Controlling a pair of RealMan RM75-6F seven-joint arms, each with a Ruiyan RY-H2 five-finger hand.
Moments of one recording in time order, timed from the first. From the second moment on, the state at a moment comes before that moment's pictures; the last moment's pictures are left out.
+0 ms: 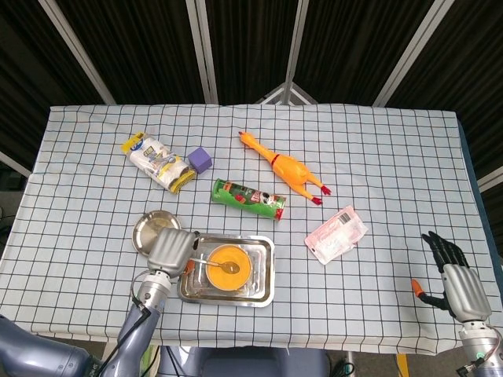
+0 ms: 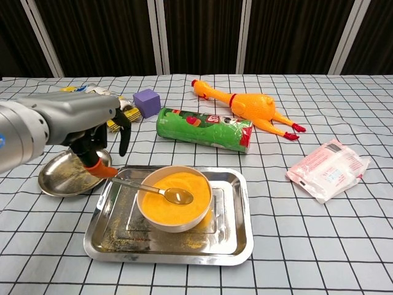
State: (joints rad) left arm -0.79 -1.63 -0.18 -2.08 0.63 1.49 1.12; right arm 0.09 -1.06 0.03 -1.71 -1.44 1.34 0.20
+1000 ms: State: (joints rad) left arm -0.86 -1.68 -0.17 -2.01 0.50 1.46 1.15; right arm 0.10 -1.06 0.03 -1.71 -1.44 1.33 0.21
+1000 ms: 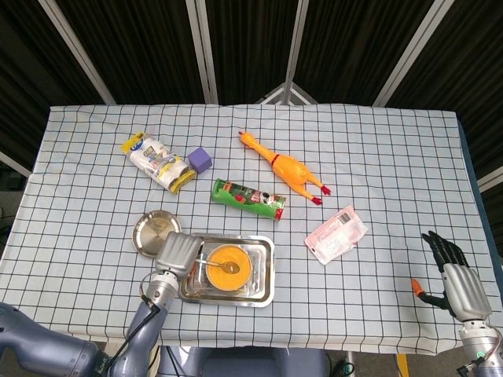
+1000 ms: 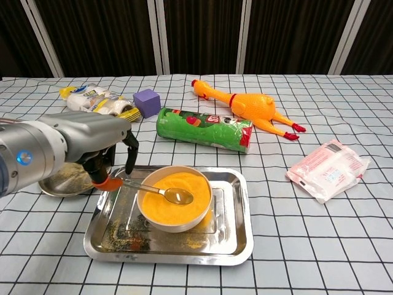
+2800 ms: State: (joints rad) left arm -0.89 -1.74 -0.15 -1.96 0.49 1.48 1.15; right arm 0.10 -1.06 0.03 -1.71 -1.44 1.33 0.21
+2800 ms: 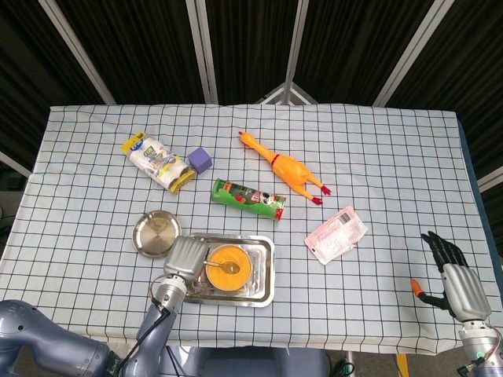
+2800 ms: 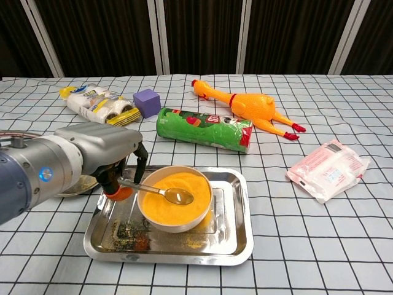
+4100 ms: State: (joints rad) left arm -0.89 -1.76 -0.15 -1.94 0.50 1.48 1.15; right arm 0.10 -1.06 0.03 -1.71 -1.44 1.33 0.22
